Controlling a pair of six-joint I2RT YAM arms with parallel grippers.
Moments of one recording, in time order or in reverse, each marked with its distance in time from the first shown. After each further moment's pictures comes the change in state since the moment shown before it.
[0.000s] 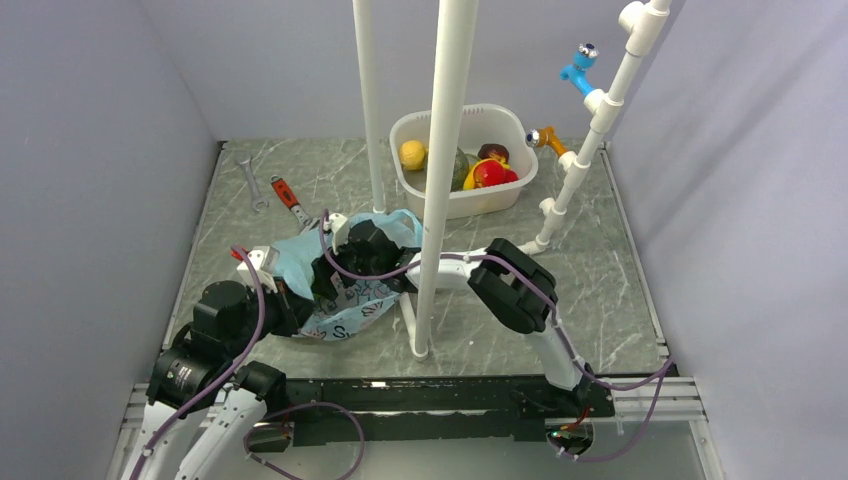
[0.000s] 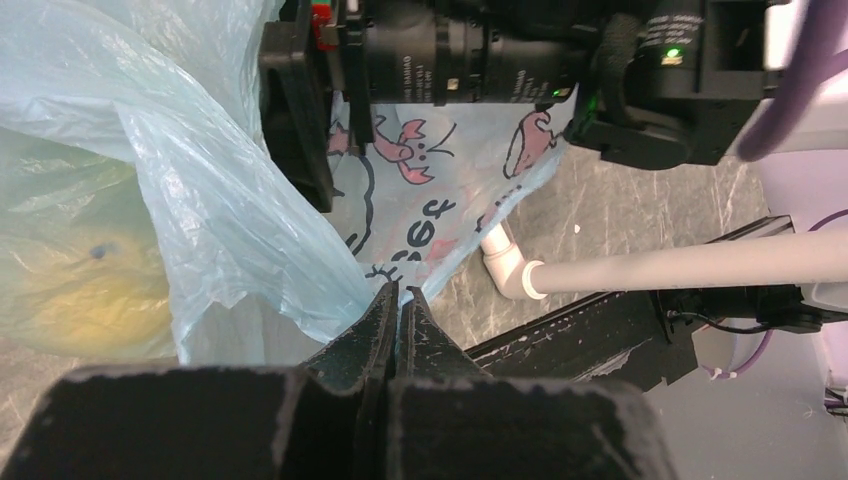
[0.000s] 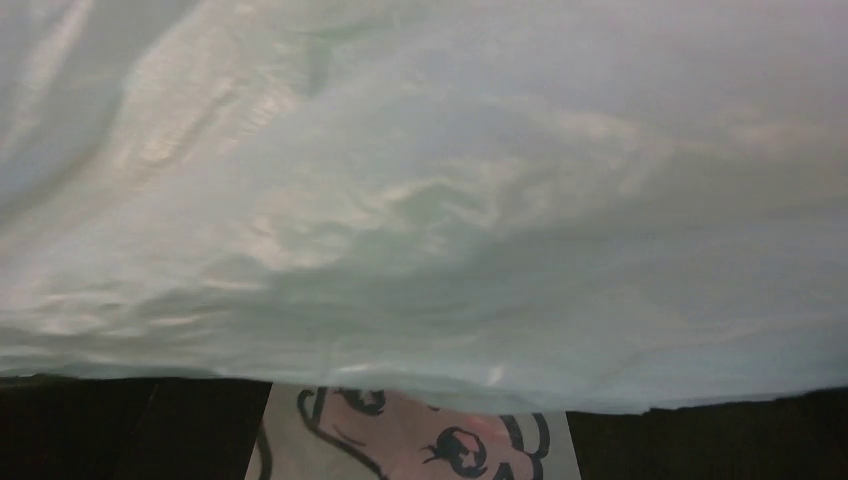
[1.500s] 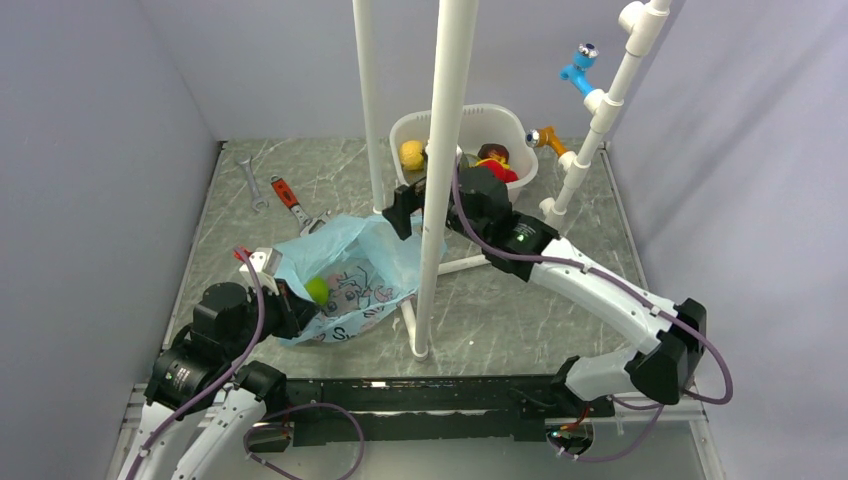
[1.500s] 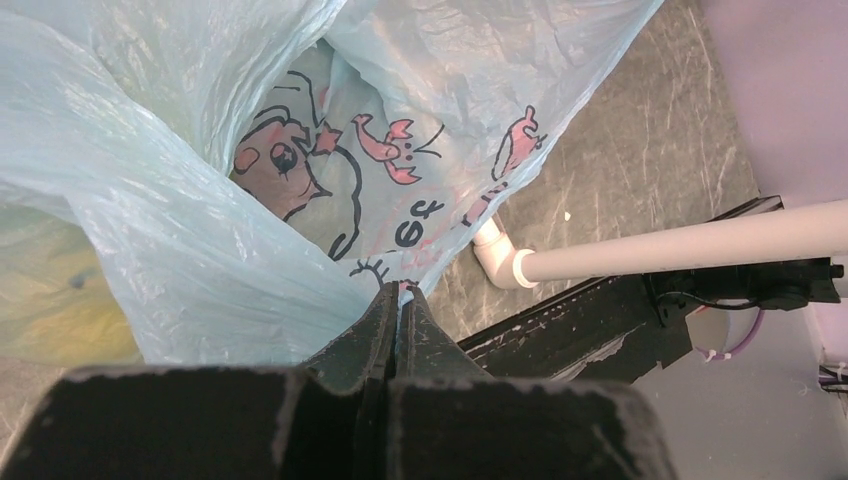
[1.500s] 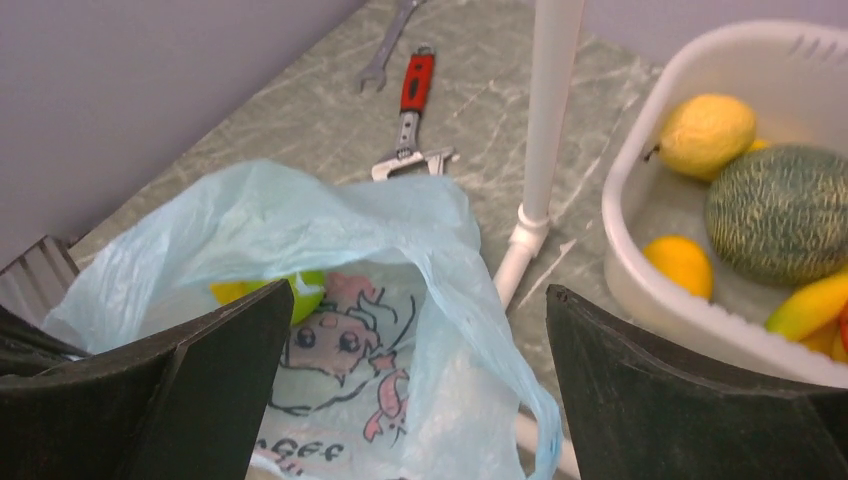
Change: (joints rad) left arm -0.033 -0.008 0.000 0.000 0.008 0.001; right arm -0.148 -0.811 -0.152 -0.459 0.338 -0.032
